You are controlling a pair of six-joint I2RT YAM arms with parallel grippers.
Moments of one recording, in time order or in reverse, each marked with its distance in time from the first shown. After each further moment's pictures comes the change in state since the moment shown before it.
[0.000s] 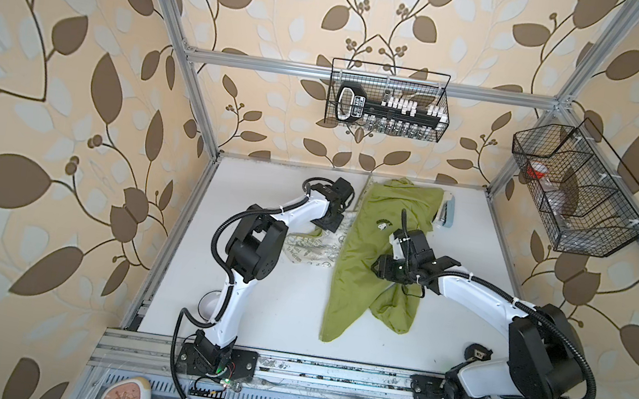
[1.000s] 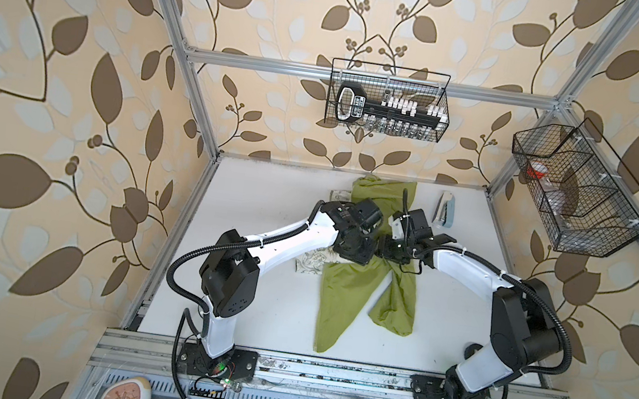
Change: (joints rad) left arm -0.346 -0.287 -0.175 -0.077 0.395 -0.381; right arm -0.102 0.151 0.206 -0.045 -0.087 -0.025
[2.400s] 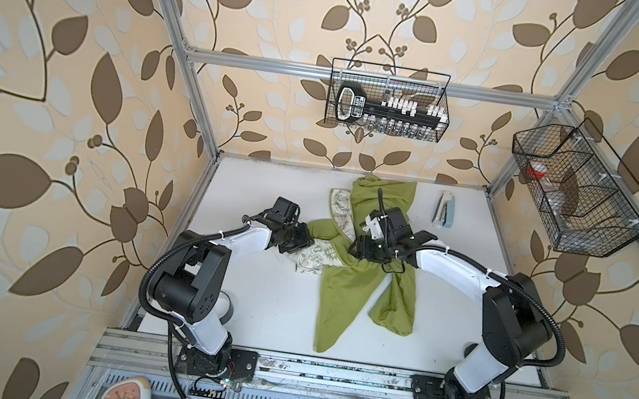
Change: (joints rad) left arm 0.496 -0.241 -0.668 0.640 0.206 -0.190; right arm 0.182 0.080 0.118 -0.022 0.005 0.025
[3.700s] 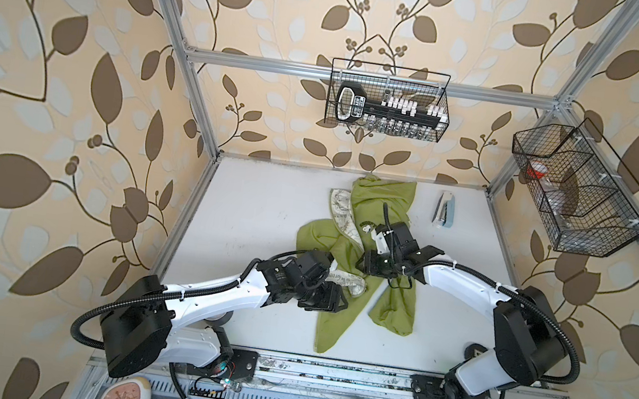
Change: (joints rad) left arm -0.539 -0.358 -0.238 -0.103 -0.055 -0.226; right arm 0.014 -0.118 -0.195 0.047 -0.003 0.020
